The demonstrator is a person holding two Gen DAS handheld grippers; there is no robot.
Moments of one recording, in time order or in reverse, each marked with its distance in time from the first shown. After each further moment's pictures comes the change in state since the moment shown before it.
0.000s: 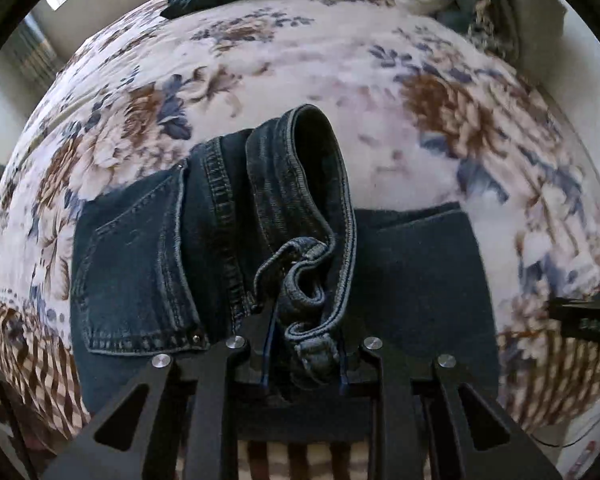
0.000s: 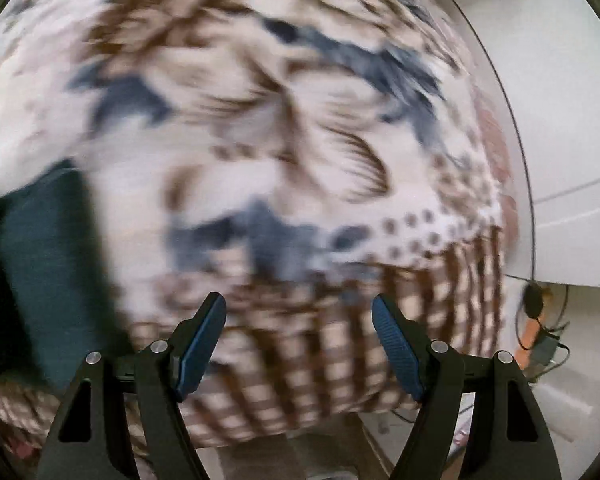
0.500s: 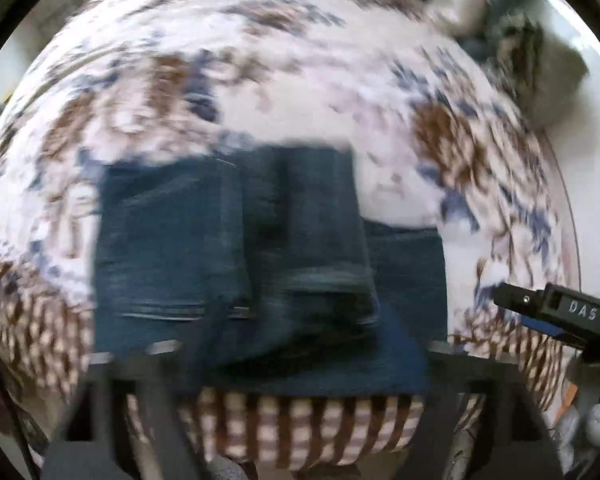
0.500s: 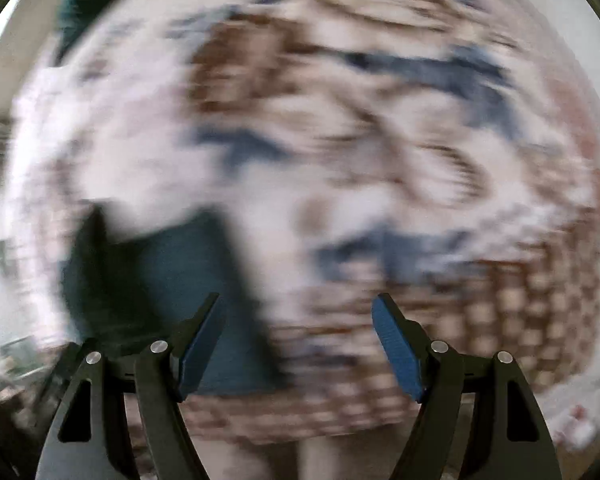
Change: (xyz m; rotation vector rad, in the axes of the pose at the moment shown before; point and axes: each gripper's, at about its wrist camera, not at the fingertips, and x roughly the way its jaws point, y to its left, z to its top) left arm -0.058 0.051 0.015 -0.197 0.076 -0.098; right arm -0.036 -0.009 0.011 0.075 -0.030 0.596
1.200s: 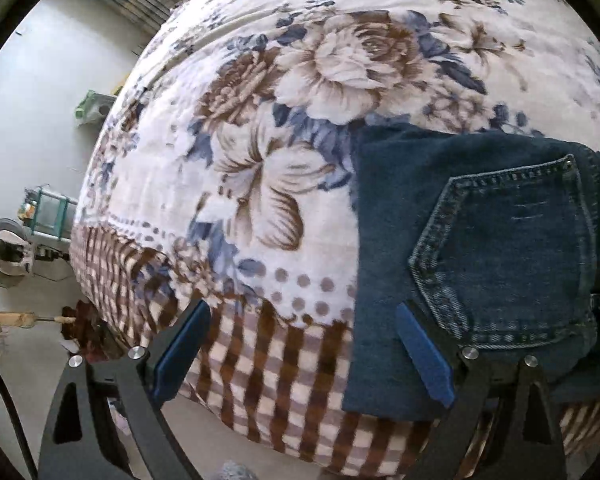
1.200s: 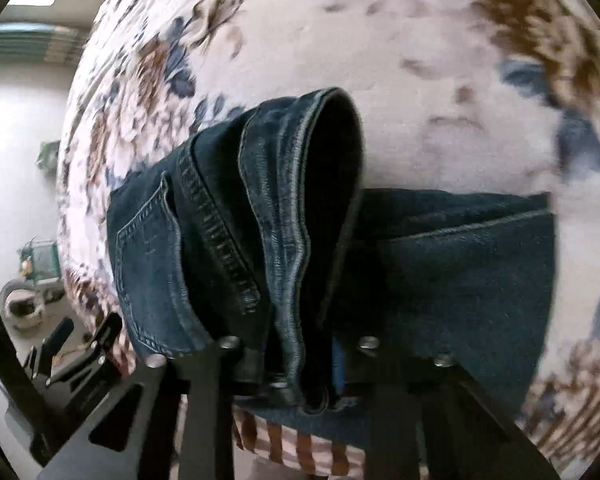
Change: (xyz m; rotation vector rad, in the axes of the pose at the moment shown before) left arm 0.037 0.133 -0.001 -0.035 0.084 0.488; right arm 0.100 0.143 -0.016 -0.246 0.121 0.091
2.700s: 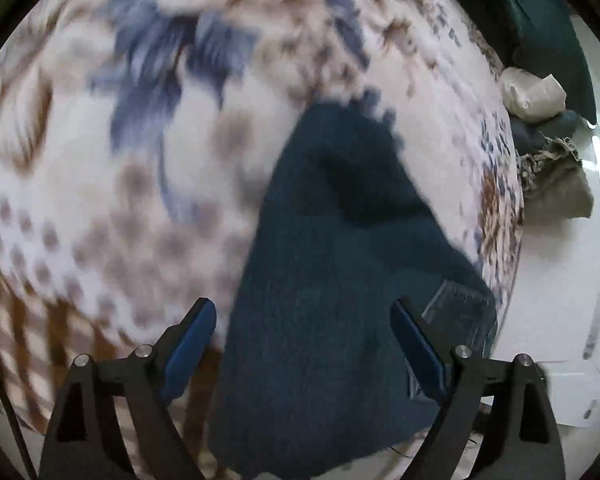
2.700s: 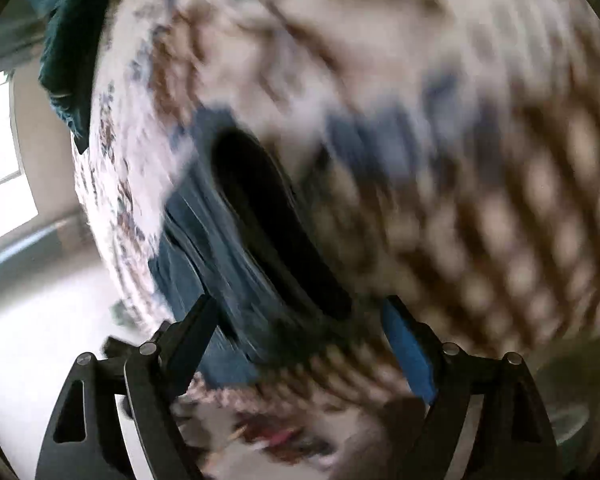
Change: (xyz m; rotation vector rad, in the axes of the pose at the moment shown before) left arm 0.067 -0.028 0.010 -0.289 0.281 -0.896; right arm -0.057 -0.228 -0.114 0.655 -0.042 0.376
